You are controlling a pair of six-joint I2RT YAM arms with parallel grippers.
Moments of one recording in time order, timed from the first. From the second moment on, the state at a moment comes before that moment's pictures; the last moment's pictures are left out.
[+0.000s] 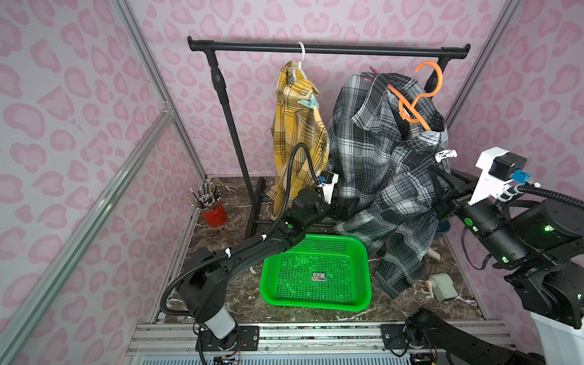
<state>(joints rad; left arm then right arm) -0.80 1.65 1.26 0.30 0.10 -0.34 0.54 0.89 1.68 -0.68 0.13 -0.06</state>
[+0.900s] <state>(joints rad) -0.78 1.65 1.45 0.43 0.45 -0.49 0.54 0.97 1.67 -0.46 -0.03 -0.08</state>
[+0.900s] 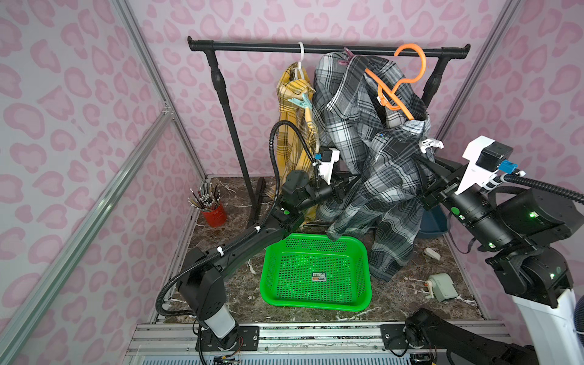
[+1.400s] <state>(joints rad) -0.82 1.58 1.46 0.51 0.57 -0.63 0.54 1.02 1.67 -0.29 -0.08 -0.09</state>
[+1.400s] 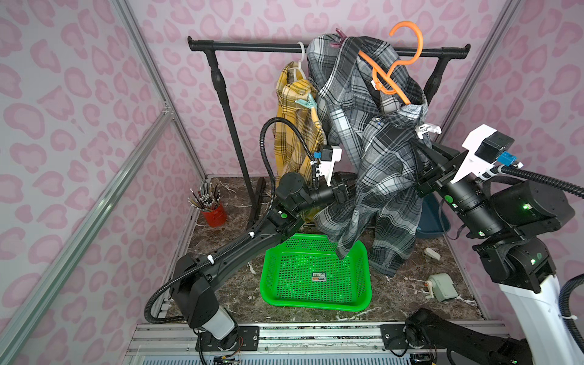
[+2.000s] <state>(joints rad) -0.89 1.49 1.57 0.50 0.58 -0.64 0.55 1.10 1.72 -0.07 -0.28 0.08</state>
